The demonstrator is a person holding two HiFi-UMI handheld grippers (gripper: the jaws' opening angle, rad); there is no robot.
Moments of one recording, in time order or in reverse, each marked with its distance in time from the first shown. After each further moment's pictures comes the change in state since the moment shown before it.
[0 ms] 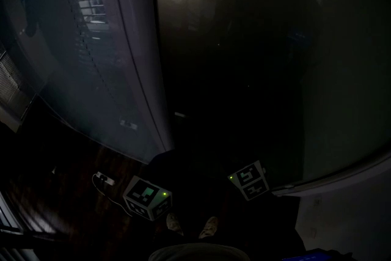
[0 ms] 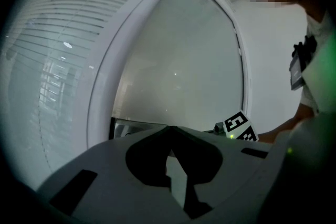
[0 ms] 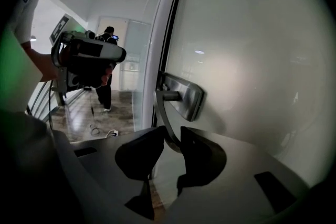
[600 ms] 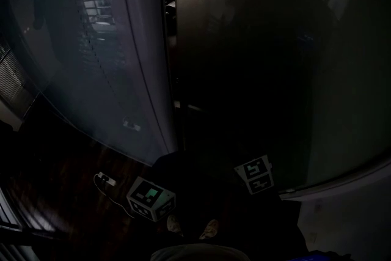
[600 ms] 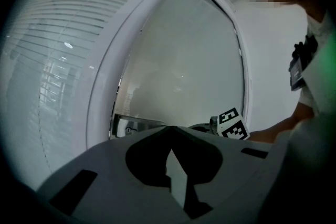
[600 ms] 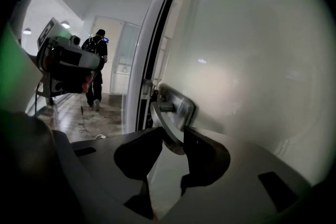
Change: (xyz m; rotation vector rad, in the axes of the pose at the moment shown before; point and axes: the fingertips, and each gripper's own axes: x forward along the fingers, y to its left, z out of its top) left arm 0.002 -0.002 0.002 -0.002 -0.008 0.003; right arm 0.002 -0.040 0.022 -0.008 -0.059 -0.100
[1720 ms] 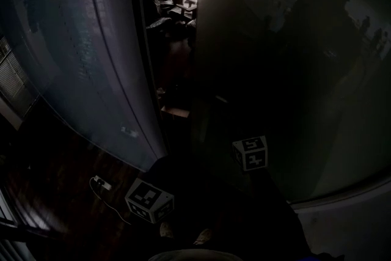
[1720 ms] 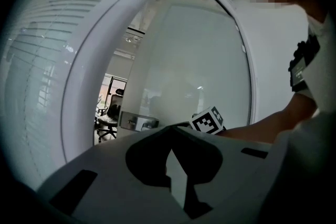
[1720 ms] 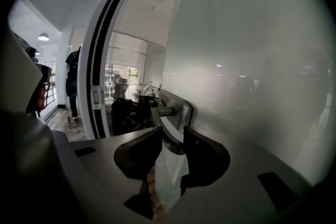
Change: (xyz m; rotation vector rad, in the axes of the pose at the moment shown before) left arm 0.054 0.006 0.015 0.010 -0.015 0.037; right arm 0.069 -0.112 0.009 0.175 -0.026 -0.100
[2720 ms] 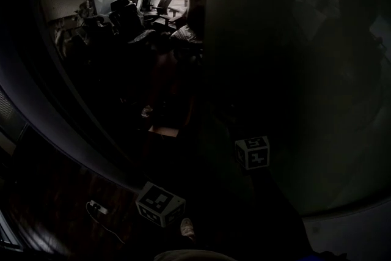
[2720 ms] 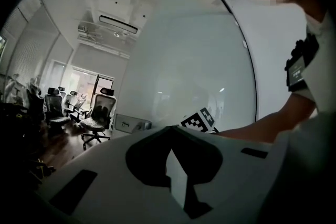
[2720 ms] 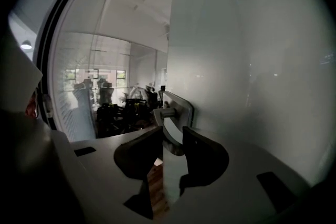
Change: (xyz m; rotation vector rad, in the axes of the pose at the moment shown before) left arm 0.148 0.008 0.015 0.035 0.007 -0.131; right arm 0.065 -0.131 0.004 0.098 0.000 -0.104
